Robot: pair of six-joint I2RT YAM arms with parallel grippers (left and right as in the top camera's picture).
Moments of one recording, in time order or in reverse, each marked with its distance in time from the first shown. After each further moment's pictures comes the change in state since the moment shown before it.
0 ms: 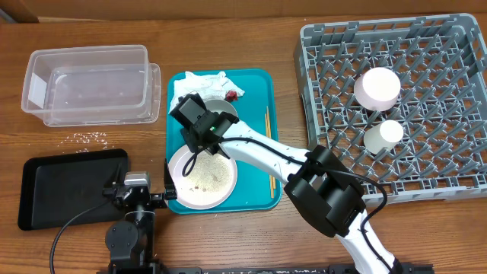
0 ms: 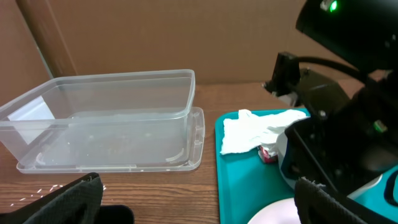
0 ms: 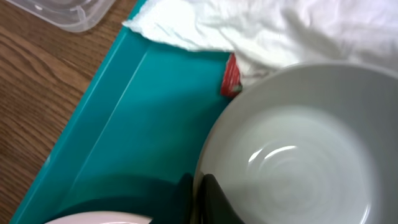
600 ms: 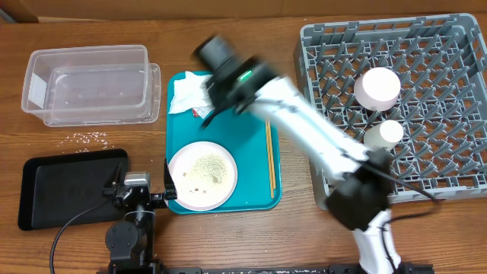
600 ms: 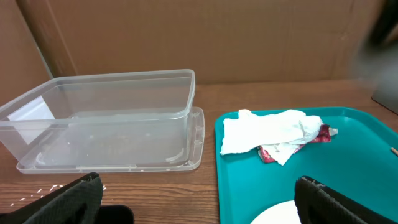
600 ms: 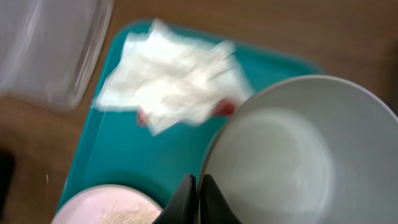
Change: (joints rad) left arm 0.000 0.000 0.000 0.000 0.000 0.000; right arm -0.203 -0.130 0.415 -0.546 -0.020 0.022
